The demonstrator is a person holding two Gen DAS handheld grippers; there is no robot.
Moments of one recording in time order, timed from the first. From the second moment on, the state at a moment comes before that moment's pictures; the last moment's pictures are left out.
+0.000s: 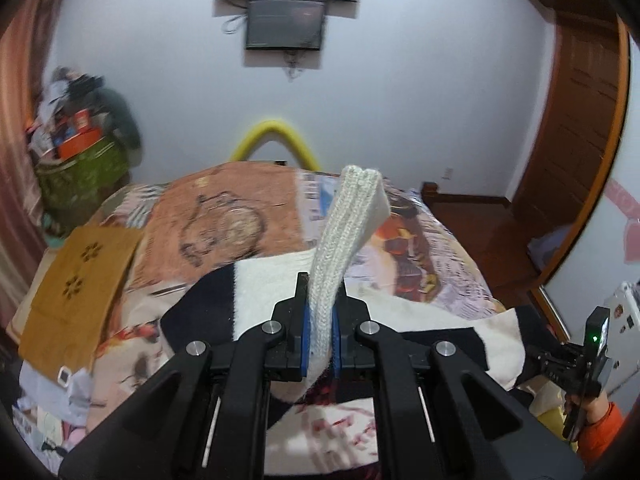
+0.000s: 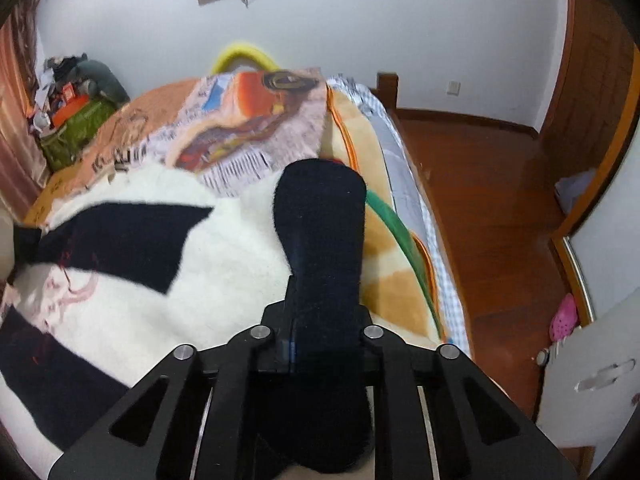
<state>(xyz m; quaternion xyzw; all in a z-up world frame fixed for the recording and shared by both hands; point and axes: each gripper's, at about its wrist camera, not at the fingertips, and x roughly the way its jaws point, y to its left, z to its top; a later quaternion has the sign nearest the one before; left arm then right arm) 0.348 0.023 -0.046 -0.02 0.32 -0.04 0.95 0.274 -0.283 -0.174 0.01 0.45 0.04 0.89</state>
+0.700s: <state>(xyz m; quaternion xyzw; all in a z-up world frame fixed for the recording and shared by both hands) 0.335 -0.065 -0.146 0.04 0.43 -0.14 0.89 0.237 -0.214 -0.120 0.03 0.39 0.15 0.91</state>
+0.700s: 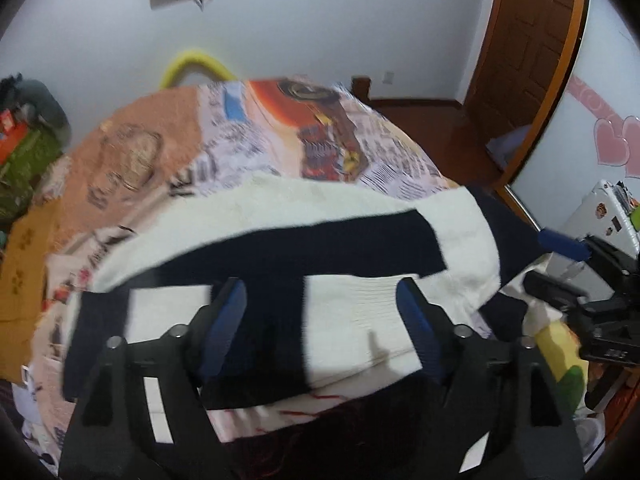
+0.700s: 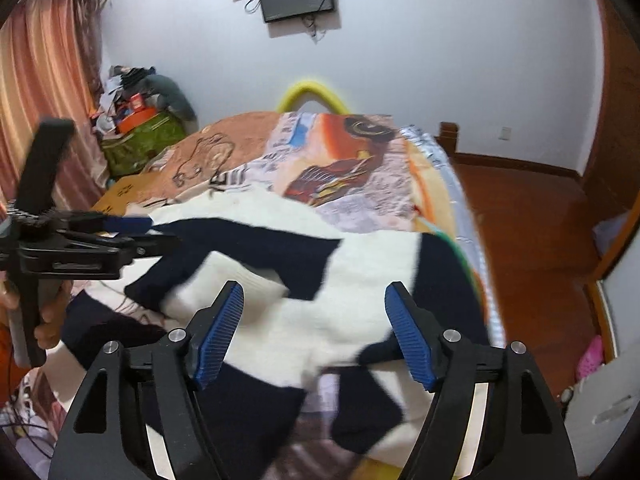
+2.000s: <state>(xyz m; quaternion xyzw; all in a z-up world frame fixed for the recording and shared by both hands) 0.333 0.236 -0.198 -0.07 0.45 0.15 0.88 0.306 -0.168 -0.143 -0.02 0.42 0.16 0.89</state>
